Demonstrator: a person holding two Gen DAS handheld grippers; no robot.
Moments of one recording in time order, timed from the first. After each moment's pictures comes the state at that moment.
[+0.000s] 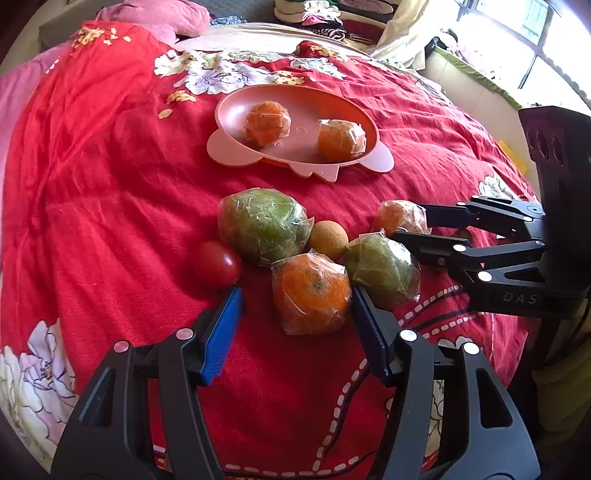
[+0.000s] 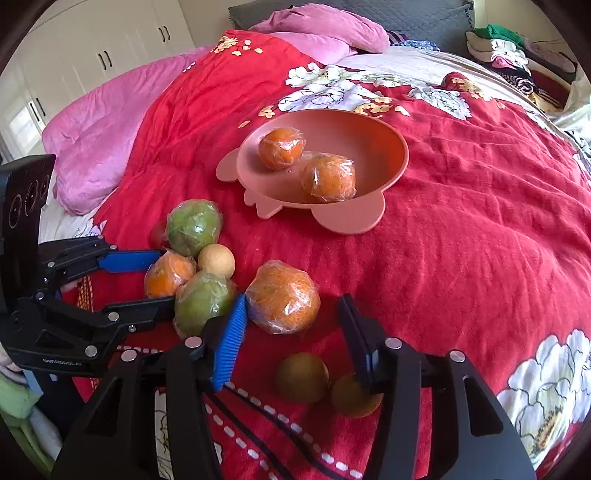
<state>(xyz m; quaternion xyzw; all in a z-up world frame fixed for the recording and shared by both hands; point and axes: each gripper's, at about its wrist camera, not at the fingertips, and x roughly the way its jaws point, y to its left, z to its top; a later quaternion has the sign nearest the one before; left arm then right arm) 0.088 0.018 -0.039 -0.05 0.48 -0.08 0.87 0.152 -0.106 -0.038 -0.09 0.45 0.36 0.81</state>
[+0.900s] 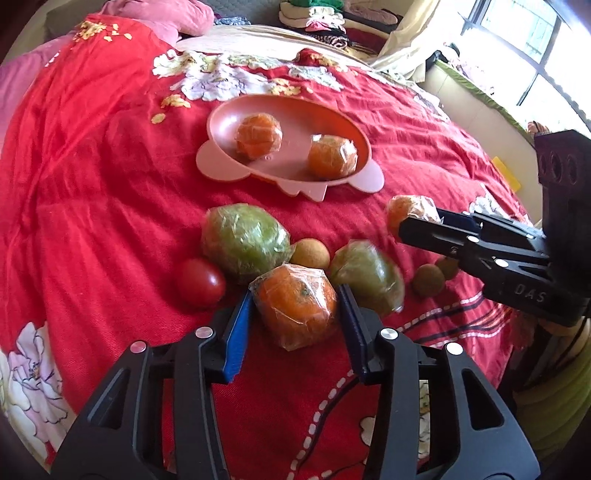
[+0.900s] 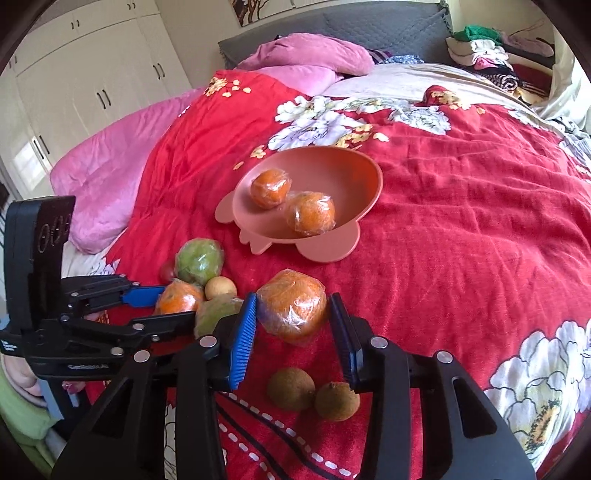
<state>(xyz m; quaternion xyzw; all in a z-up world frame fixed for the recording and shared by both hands) 0.094 0.015 -0.029 -0.08 0.47 -0.09 0.88 0.154 -0.131 -0.020 -0.03 0.41 0.36 0.84</state>
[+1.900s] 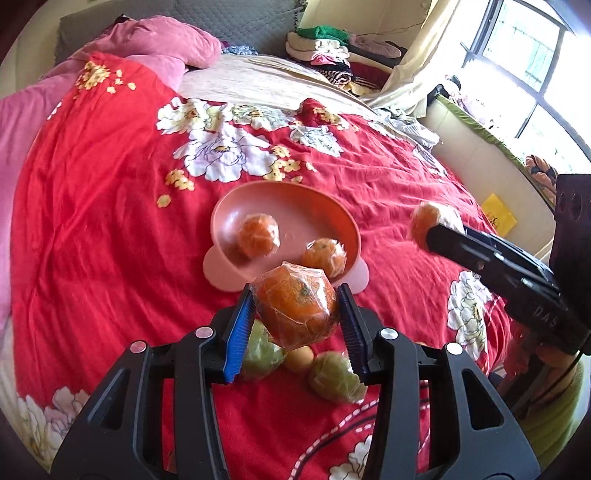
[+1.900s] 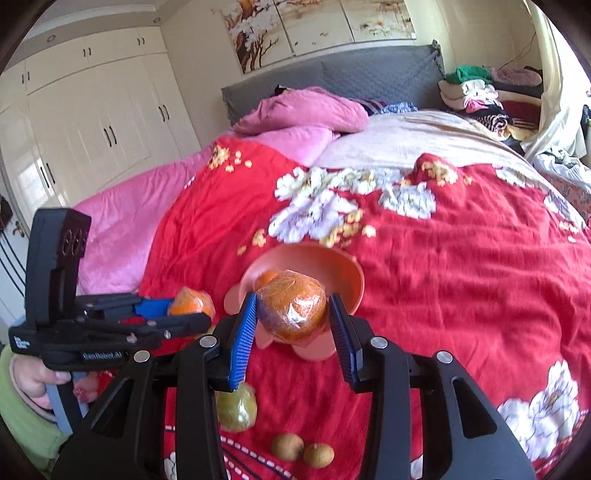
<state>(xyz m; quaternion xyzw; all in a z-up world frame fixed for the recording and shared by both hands) 0.135 0.022 0.031 -0.10 0.42 -0.08 0.90 0.172 -0.143 0.052 0.01 0.32 0.36 0.88</state>
